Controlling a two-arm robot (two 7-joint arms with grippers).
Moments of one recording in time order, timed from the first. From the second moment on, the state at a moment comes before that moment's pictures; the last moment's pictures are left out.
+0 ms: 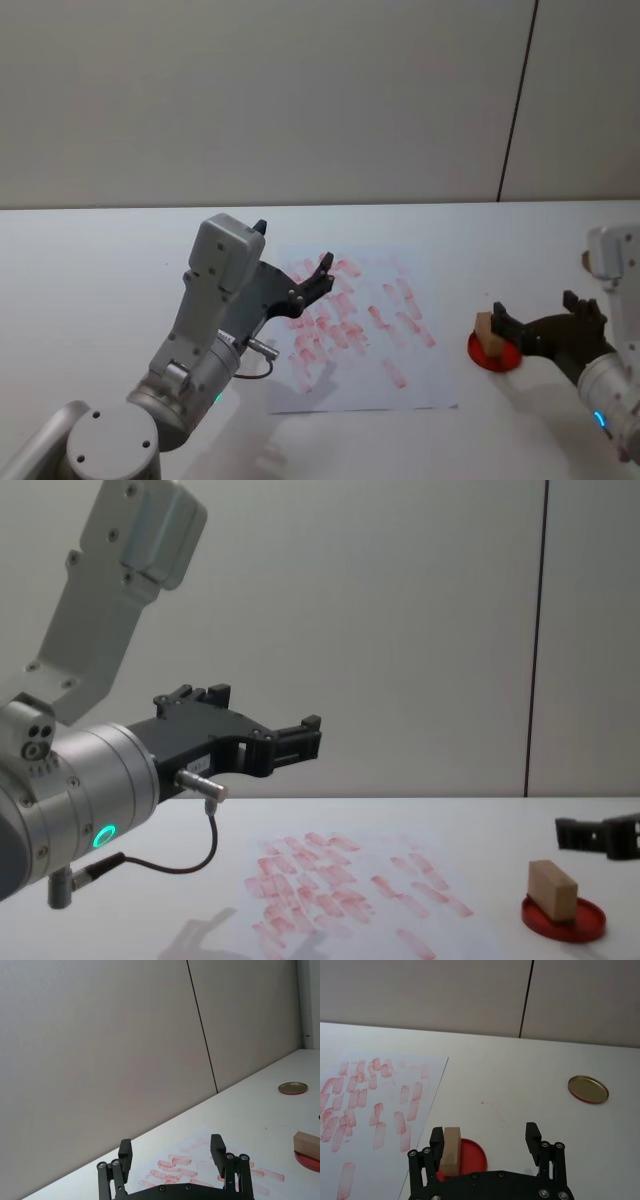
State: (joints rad) left arm -0.24 0.38 0.45 -1.63 -0.20 0.01 -0.01; right arm 0.10 0.23 -0.23 -1.70 0.23 0.44 -0.09
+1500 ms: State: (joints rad) left arm -0.24 0.38 0.45 -1.63 -0.20 0.01 -0.01; right arm 0.17 0.15 -0.27 -1.56 0.12 0.47 -0.04
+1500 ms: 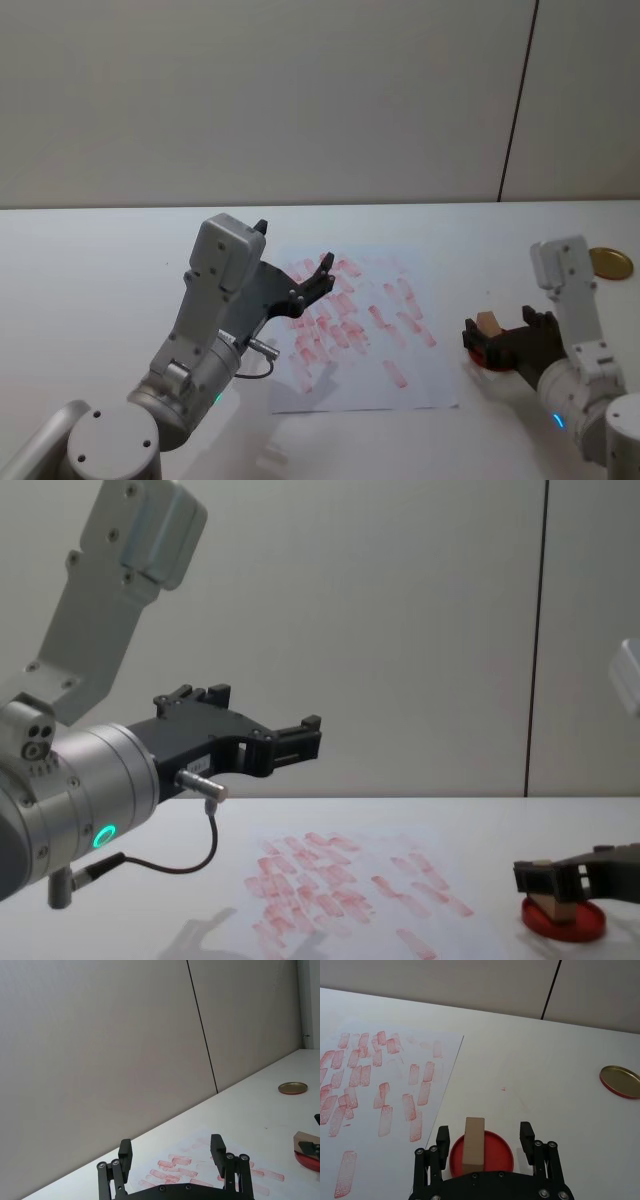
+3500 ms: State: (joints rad) left arm -0.24 0.38 0.45 -1.63 -0.20 0.01 -0.01; right arm 0.16 0.15 -0.23 -1.58 0.08 0.54 -0.04
